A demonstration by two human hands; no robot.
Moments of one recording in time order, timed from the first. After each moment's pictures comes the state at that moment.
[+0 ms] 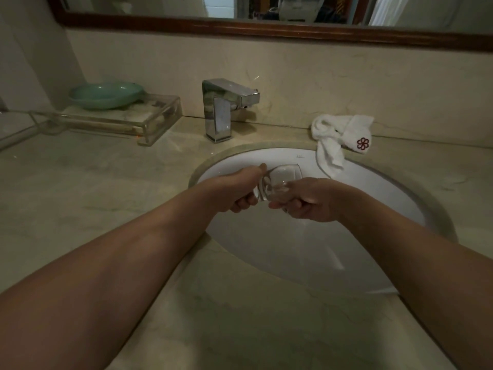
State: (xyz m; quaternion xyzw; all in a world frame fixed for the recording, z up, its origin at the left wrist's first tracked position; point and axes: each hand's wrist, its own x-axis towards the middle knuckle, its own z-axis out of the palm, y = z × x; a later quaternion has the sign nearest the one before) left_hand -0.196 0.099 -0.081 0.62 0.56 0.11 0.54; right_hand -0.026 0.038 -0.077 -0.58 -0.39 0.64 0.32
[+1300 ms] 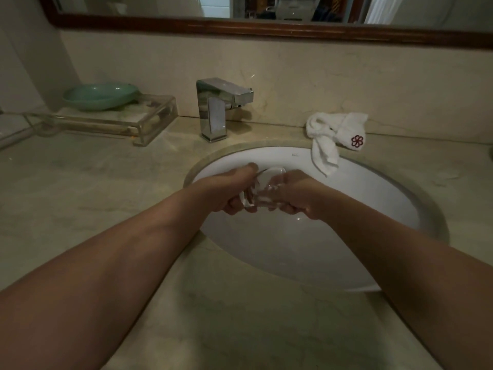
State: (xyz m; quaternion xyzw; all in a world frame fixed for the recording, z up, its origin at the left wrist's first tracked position) left_hand -0.203 0.091 -0.080 0.60 0.54 0.14 0.57; right_hand -0.045 0.032 -0.075 -0.68 -0.49 0.45 0.31
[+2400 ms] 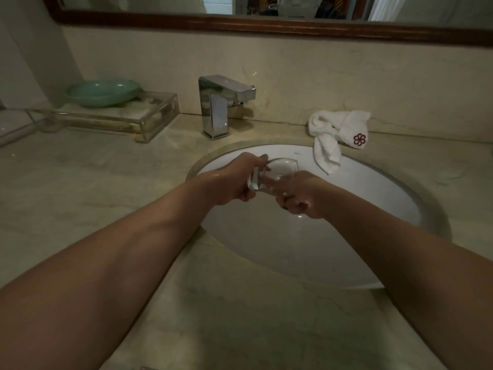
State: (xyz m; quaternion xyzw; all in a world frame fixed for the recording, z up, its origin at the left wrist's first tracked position) left_hand -0.197 0.093 -0.071 0.57 0.47 0.22 0.63; right_hand -0.036 0.044 -0.083 -0.67 -0.40 0.54 0.33
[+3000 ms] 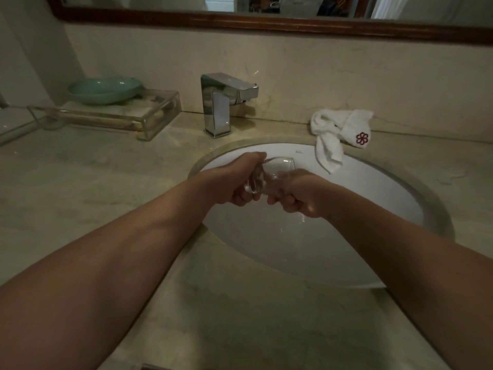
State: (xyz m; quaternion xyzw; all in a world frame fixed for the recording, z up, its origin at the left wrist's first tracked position) left_hand -0.201 0.088 -0.063 0.58 0.51 0.14 0.62; right_hand -0.046 0.034 -0.075 -0.61 -0.44 0.56 0.35
